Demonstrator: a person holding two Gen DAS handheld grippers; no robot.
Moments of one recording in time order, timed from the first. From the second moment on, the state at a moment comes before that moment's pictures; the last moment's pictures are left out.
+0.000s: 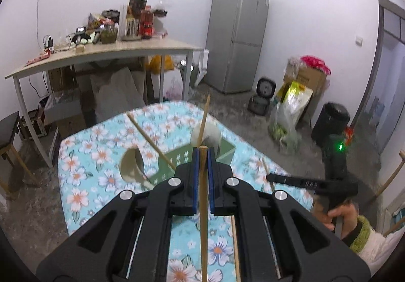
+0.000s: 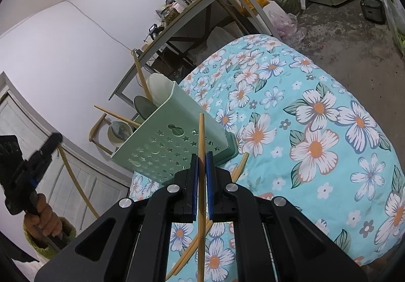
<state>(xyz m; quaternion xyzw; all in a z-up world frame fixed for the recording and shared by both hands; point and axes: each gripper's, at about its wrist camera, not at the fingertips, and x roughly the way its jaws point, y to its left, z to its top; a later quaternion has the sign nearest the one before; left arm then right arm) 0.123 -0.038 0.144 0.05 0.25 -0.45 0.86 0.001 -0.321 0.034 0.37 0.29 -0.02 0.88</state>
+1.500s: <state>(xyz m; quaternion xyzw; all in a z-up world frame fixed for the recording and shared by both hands) 0.217 -0.103 0.167 -0.10 0.12 -0.32 0.93 0.007 -0.332 0.024 0.37 0.30 -0.02 0.88</state>
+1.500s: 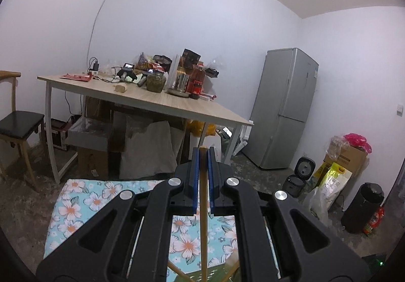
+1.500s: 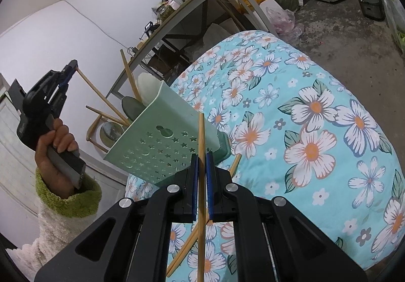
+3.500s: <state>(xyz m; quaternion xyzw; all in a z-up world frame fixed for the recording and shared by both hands) 0.112 -0.004 0.013 0.03 0.32 -0.36 0.88 0.010 -0.296 0.156 0.26 0.20 0.02 0.94</state>
